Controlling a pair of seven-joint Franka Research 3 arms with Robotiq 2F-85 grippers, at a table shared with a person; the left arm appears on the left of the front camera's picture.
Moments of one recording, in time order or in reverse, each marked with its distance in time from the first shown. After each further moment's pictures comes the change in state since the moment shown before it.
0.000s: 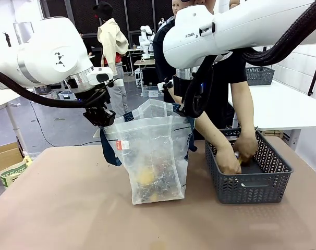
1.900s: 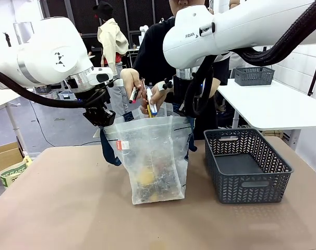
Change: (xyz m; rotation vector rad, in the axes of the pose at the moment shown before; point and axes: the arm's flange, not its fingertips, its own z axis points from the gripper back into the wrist) left arm 0.000 0.000 0.000 0.000 0.000 0.000; right arm 0.000 0.000 0.000 0.000 0.000 0.000
